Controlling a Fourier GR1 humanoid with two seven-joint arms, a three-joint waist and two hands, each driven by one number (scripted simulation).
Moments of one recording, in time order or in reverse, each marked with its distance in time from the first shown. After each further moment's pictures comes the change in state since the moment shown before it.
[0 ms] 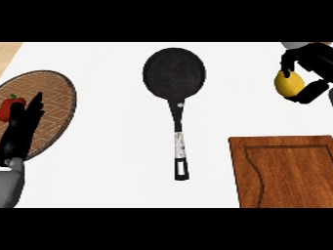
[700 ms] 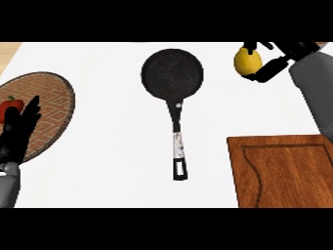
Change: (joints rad) left arm 0.031 0.004 0.018 -0.017 0.002 -0.025 -0.010; right arm -0.208 0.150 -0.108 0.120 -0.123 0.016 -0.003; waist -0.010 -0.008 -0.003
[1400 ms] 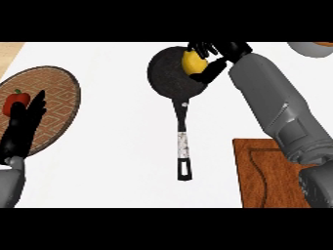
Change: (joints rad) left arm -0.040 -0.012 -0.007 0.015 -0.012 -0.013 -0.008; right arm -0.143 0.234 -0.037 0.124 -0.030 -0.048 0.253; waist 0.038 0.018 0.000
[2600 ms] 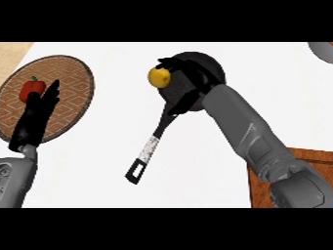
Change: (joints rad) left arm -0.078 -0.026 -0.042 0.003 -0.026 -0.016 0.016; right arm 0.057 0.151 -0.067 0.130 -0.086 -0.016 0.015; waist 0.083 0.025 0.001
